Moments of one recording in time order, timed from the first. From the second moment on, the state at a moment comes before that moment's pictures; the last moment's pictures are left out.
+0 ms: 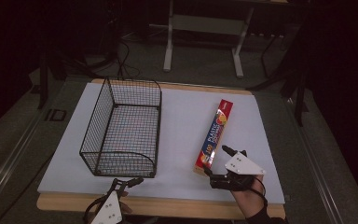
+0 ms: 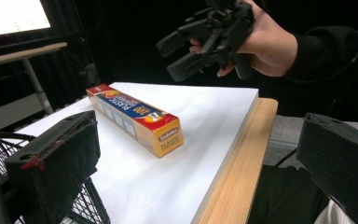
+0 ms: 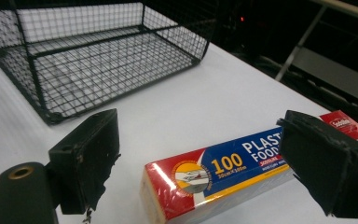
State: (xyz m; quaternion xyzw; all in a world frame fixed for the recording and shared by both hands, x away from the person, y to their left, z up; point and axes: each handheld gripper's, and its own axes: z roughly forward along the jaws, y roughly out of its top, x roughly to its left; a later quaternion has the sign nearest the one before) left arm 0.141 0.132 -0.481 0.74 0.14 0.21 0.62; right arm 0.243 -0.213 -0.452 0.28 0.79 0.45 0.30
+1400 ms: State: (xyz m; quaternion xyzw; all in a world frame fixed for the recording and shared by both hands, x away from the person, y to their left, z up) left arm 0.138 0.128 -0.481 0.75 0.13 0.20 0.61; right arm 0.394 -0.183 -0.457 0.56 0.75 0.26 0.21
